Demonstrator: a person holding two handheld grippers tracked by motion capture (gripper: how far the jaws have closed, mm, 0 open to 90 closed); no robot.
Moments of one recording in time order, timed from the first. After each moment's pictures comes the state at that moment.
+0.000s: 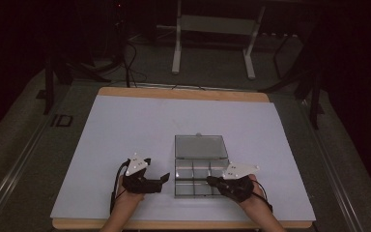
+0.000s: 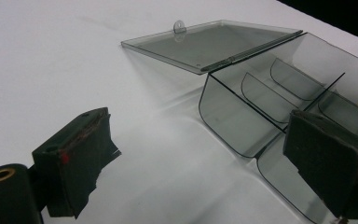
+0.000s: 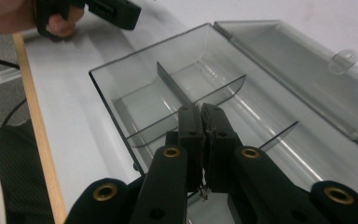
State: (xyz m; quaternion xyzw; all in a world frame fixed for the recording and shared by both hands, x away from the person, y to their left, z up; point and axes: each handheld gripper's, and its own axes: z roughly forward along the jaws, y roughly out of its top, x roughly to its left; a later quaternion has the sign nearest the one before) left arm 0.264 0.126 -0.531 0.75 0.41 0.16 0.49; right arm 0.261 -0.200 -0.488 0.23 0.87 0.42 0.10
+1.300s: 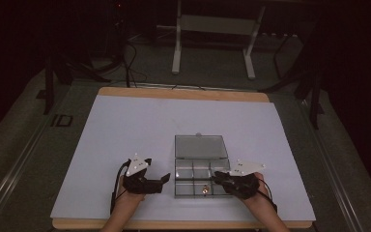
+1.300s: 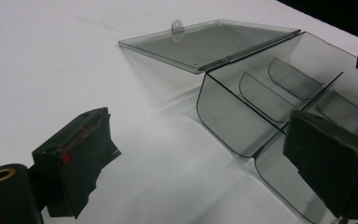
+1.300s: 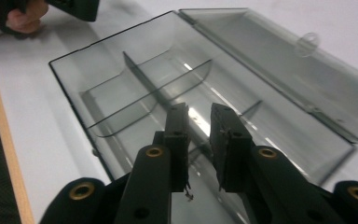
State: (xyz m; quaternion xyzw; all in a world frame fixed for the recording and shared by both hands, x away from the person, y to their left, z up) left arm 0.264 0.124 -0.531 0.75 0.41 0.16 0.49; right arm 0.269 -0.218 -0.493 0.26 0.86 0.42 0.12
